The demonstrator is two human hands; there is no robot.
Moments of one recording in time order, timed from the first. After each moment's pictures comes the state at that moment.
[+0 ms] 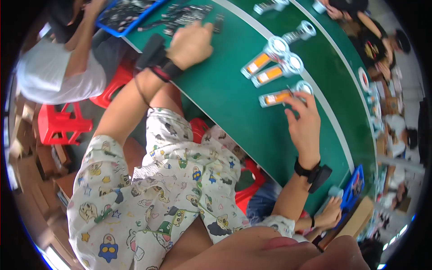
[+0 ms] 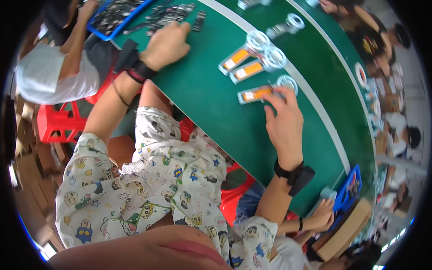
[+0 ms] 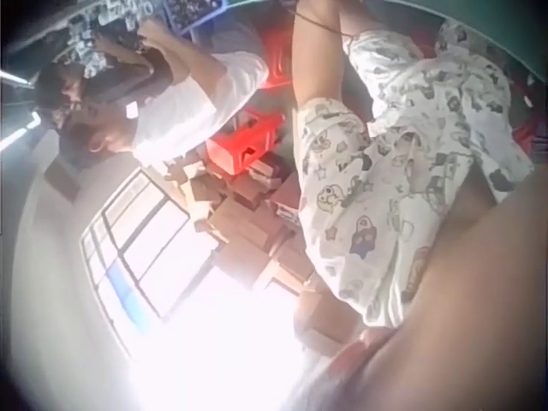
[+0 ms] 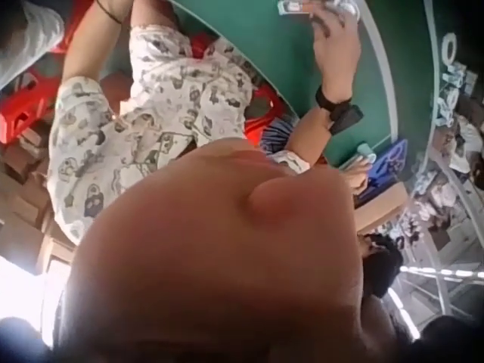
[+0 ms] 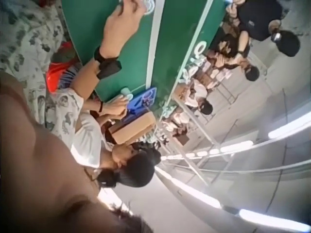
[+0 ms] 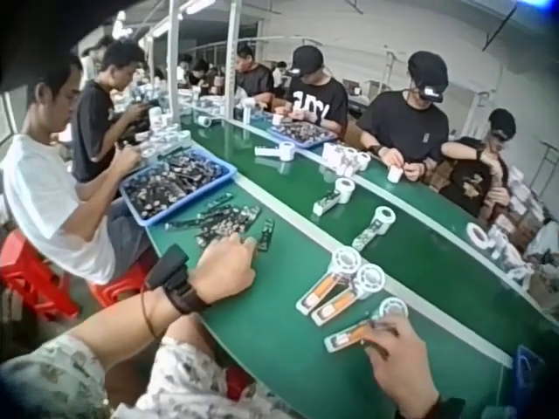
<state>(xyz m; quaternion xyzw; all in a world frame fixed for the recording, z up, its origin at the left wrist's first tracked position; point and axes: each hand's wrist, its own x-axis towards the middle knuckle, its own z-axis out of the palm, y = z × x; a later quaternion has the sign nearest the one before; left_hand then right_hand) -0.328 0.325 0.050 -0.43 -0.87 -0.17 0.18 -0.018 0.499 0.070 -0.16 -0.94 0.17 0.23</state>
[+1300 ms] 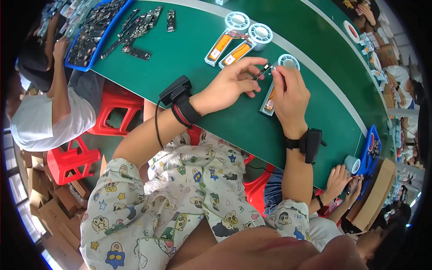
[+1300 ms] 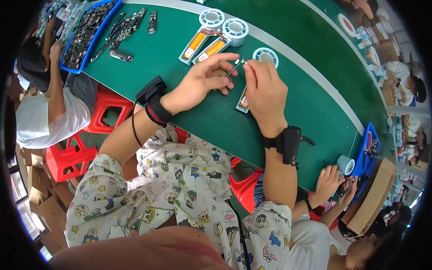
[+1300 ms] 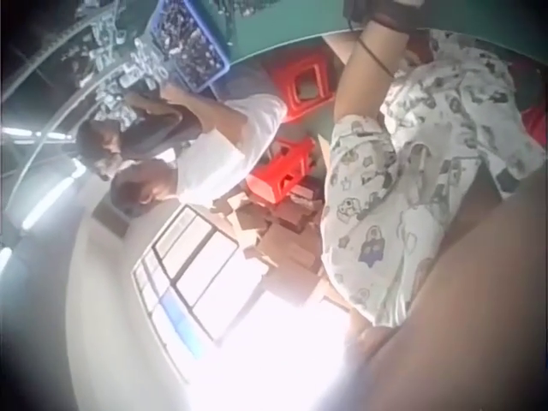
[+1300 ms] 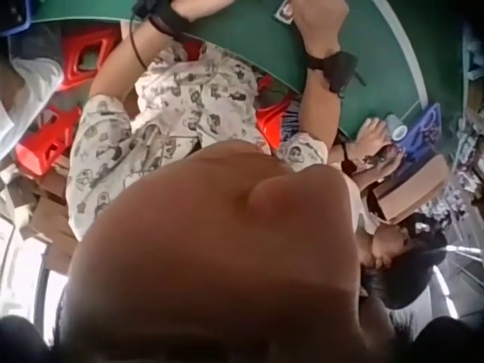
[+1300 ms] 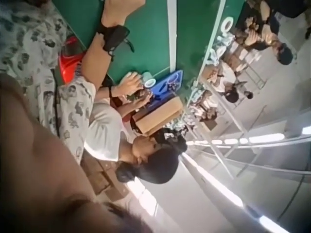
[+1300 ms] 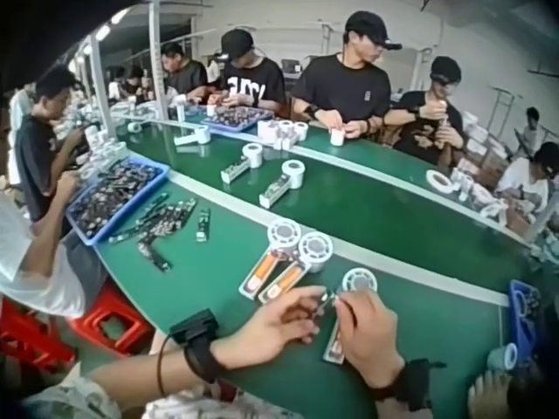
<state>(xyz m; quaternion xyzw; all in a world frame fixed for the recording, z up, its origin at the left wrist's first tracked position) -0.171 0.388 0.028 -0.39 -0.41 -0.63 -0.53 -0.010 0.498 0.041 -0.19 -0.87 0.13 0.42</state>
